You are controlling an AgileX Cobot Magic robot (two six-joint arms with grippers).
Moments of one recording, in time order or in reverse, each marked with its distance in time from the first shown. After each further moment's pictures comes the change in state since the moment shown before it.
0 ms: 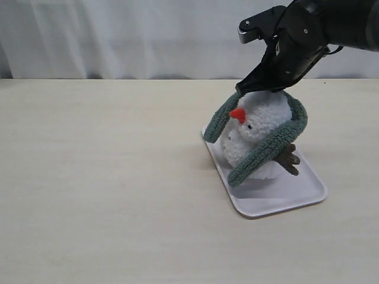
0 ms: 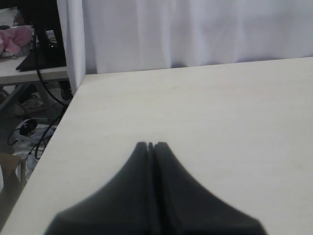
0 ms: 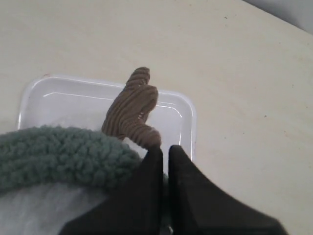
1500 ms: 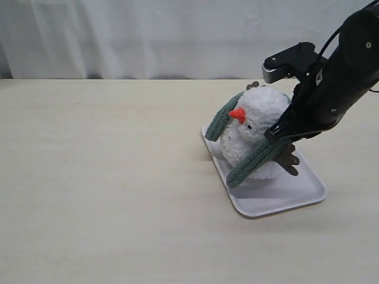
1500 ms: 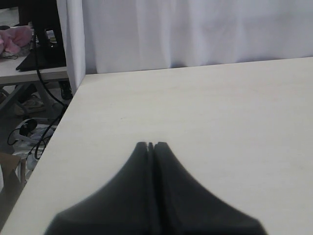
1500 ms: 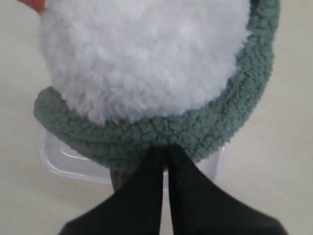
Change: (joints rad) left arm 0.000 0.000 0.000 0.000 0.000 0.000; right arm -0.018 -0.283 0.348 0.245 0.078 -0.269
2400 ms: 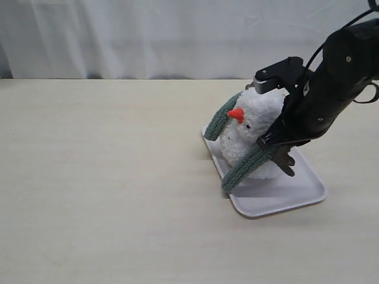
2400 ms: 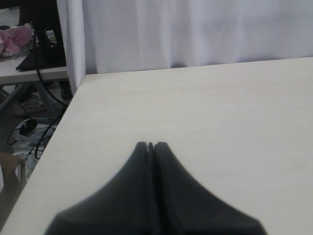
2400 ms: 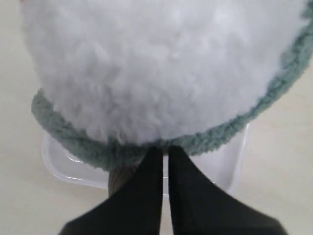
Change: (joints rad) left arm 0.000 0.000 0.000 0.000 0.000 0.000; right arm 0.000 0.058 -0.012 0.029 -0.005 -0.007
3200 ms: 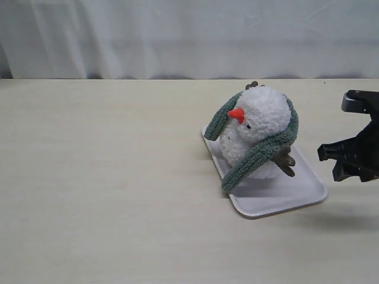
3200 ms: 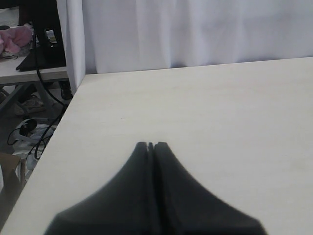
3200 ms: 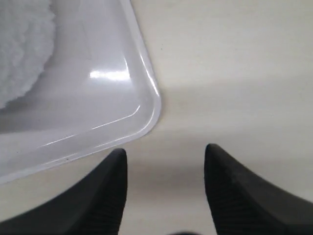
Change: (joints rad) left arm 0.000 0.000 0.000 0.000 0.000 0.000; right arm -0.343 -0.072 0.275 0.137 -0.137 0.151
